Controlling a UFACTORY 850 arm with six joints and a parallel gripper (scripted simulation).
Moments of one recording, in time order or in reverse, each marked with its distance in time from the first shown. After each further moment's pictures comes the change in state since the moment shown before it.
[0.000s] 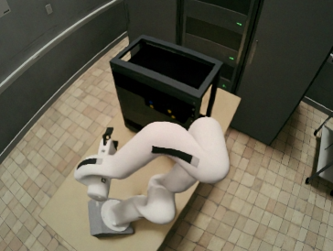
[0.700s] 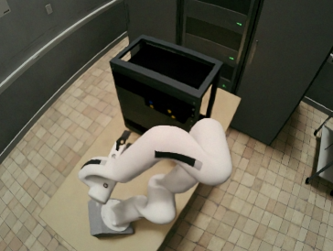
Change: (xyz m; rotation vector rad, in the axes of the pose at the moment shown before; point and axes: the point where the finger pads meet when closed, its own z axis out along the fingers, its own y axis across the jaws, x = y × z) arm 0.080 0.001 -0.017 0.060 0.280 0.090
